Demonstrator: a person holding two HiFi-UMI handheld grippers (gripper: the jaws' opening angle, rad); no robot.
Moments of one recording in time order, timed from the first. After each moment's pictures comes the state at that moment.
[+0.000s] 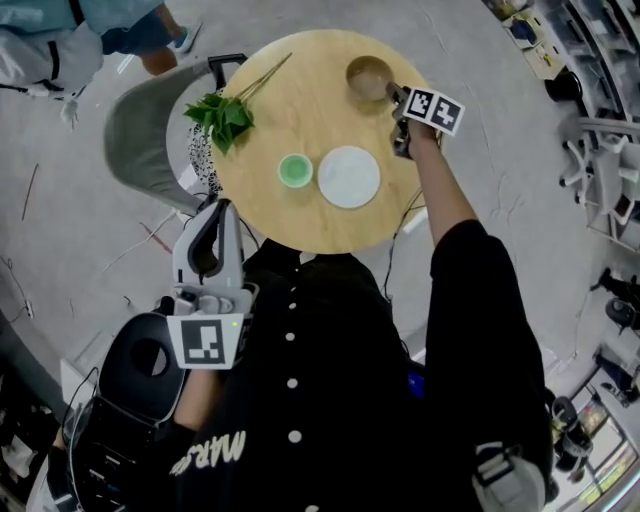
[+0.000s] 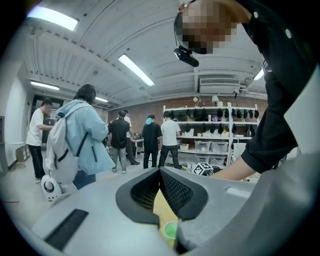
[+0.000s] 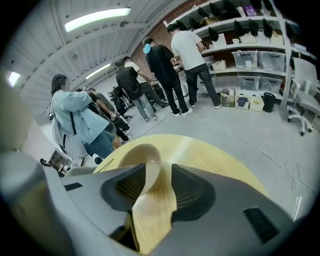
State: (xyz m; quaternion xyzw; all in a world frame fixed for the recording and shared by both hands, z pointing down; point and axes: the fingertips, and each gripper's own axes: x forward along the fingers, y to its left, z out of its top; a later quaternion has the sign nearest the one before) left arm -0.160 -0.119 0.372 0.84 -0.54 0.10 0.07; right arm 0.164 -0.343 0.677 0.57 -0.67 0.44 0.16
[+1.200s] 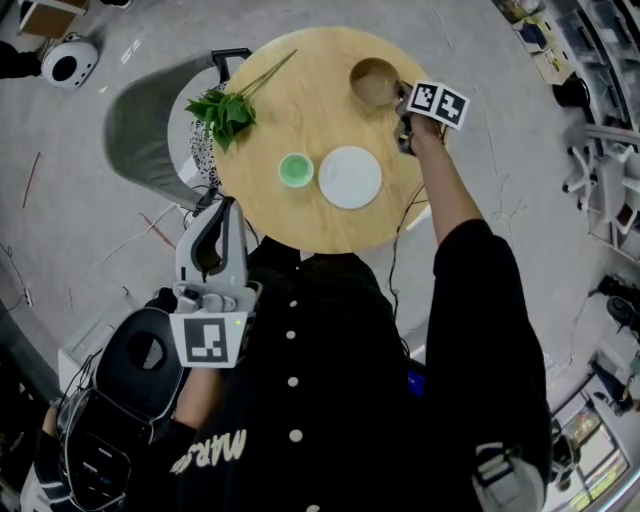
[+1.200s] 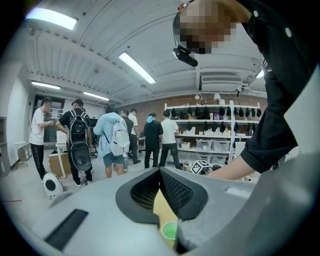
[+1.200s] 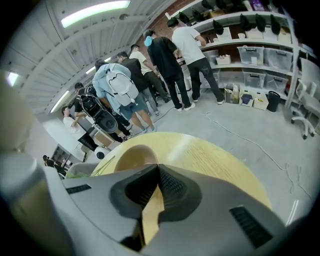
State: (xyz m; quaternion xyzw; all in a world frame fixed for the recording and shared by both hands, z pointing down) left arm -0.150 -0.127 0.376 0.83 -0.54 0.11 0.07; right arm 0.157 -0.356 0.680 0.55 -0.67 0.46 0.18
